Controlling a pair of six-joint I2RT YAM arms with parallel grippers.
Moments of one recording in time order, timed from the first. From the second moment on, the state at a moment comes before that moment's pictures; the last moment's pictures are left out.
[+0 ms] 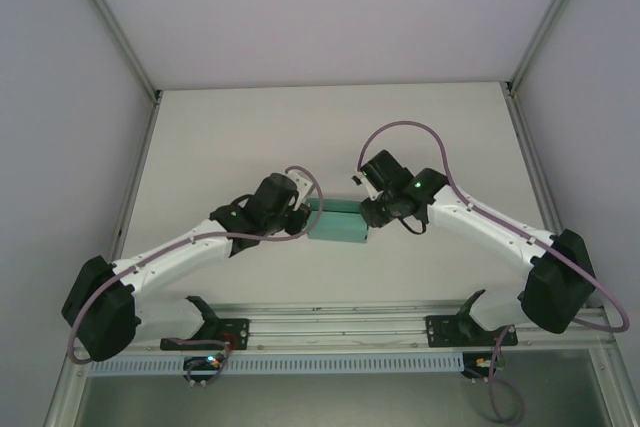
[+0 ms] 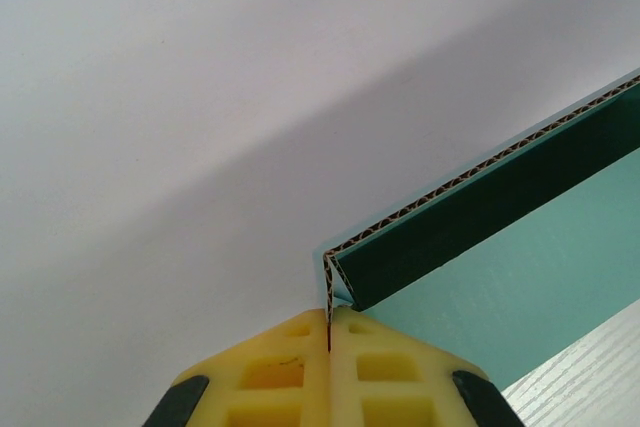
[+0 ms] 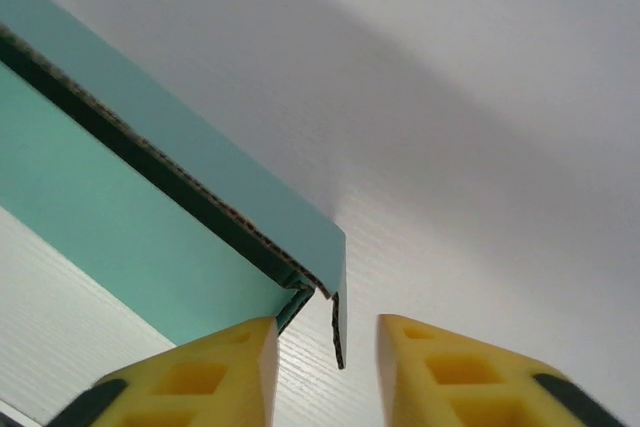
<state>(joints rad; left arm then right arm) -0.85 1.23 0.78 -0.33 -0.09 -0.18 0.68 1.39 1.10 -0.83 0.08 0.16</state>
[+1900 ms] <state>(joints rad) -0.92 1.17 0.63 -0.27 0.06 -0.57 0.77 1.39 1.07 -0.77 0.16 0.48</state>
